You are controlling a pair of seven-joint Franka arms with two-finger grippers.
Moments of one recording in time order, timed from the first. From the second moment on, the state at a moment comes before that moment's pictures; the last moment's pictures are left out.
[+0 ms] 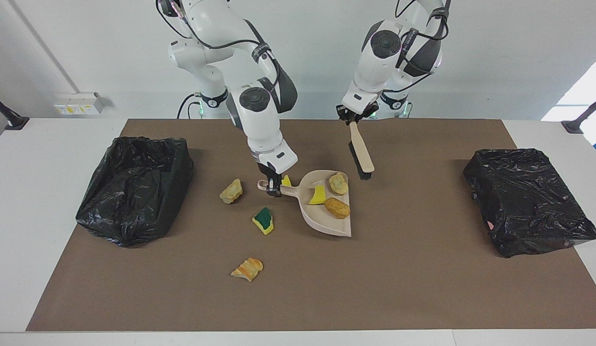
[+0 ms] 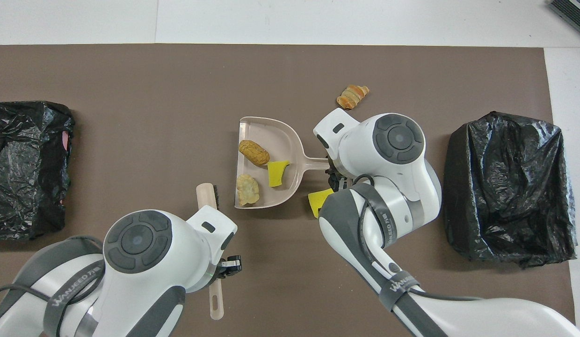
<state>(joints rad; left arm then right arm) -0.62 -0.25 -0.02 -2.24 -0.18 1.79 -0.67 0.35 0.26 0.08 -1.83 0.07 2.19 -1.13</state>
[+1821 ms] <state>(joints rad) -0.90 -0.17 -0.02 -2.49 -0.17 2.23 -0.82 -0.31 0.08 0.06 -1.70 0.08 1.69 -1.74</state>
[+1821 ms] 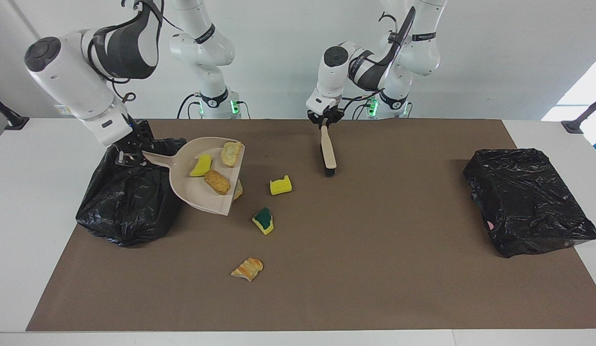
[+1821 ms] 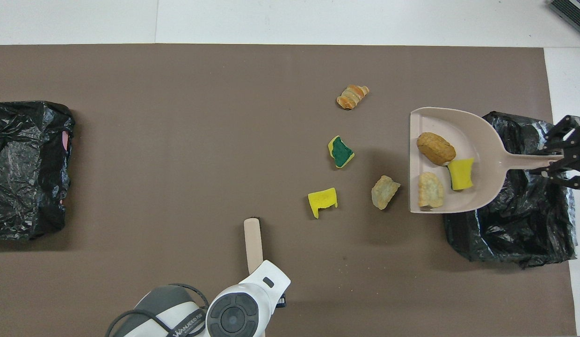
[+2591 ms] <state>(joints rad) -0.87 -0.14 -0.02 -2.48 -0.17 2.27 -0.82 -0.55 0.08 0.05 -1.70 -0.21 1.86 -2.04</state>
